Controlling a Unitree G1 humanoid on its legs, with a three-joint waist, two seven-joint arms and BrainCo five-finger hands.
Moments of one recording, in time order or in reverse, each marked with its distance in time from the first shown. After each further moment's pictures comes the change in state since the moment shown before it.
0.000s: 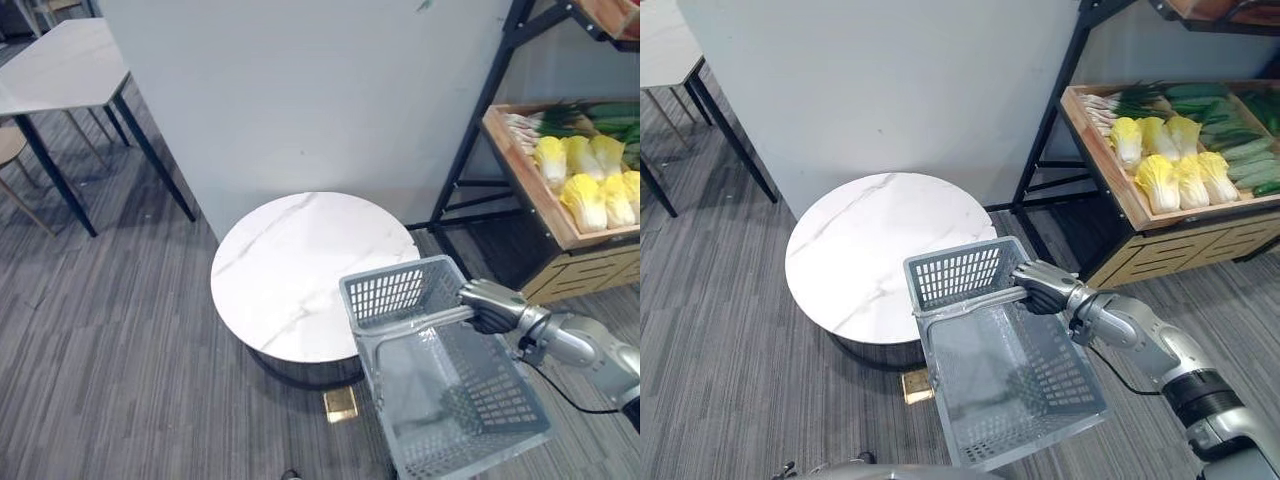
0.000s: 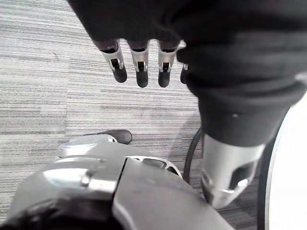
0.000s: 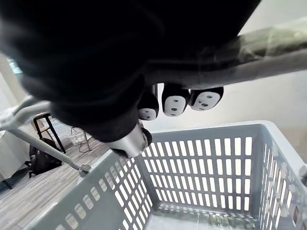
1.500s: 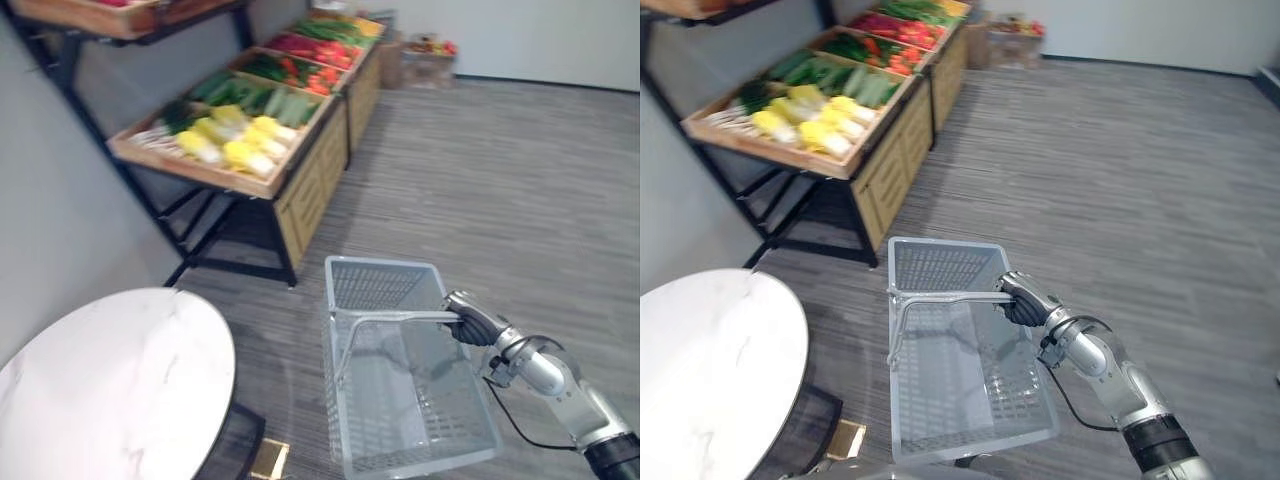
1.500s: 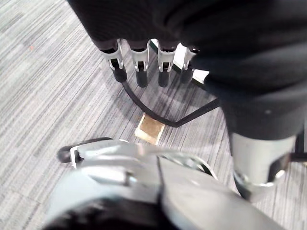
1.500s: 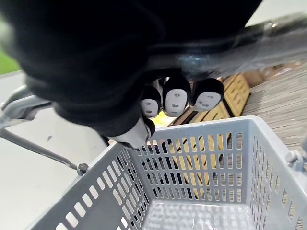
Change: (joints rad) left arm -0.008 -0.048 0.038 0.040 0.028 0.004 0.081; right arm 0.184 0.282 -0.122 -0.168 0.001 0.186 0.014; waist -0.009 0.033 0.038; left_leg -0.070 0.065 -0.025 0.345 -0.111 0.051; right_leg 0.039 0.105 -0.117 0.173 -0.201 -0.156
